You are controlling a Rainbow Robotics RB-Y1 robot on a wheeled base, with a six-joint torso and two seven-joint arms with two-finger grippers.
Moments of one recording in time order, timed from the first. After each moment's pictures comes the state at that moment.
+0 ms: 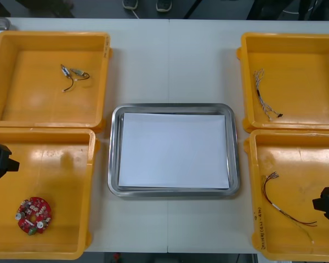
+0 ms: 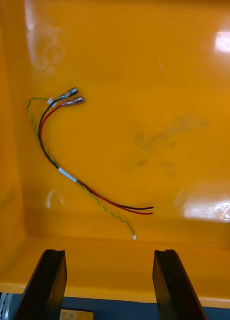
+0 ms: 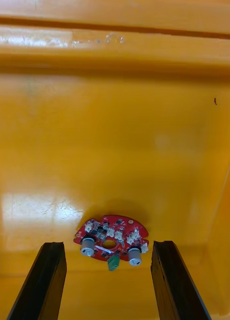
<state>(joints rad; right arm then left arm) 0.22 -0.56 -0.35 -2.50 -0.75 1.89 1.40 0.06 0.87 0.30 -2.24 0.97 1.72 -1.18</state>
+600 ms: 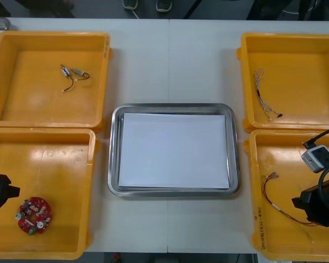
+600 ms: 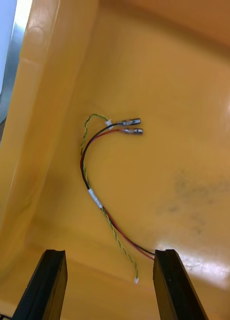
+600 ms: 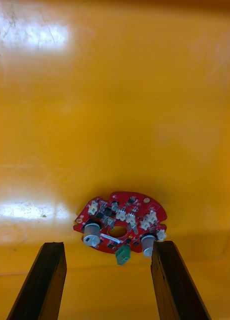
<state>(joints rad) 0.25 -0.57 -0.23 -2.48 -0.72 1.71 1.67 0.33 0.87 0.30 -2.26 0.98 1.47 -1.28</state>
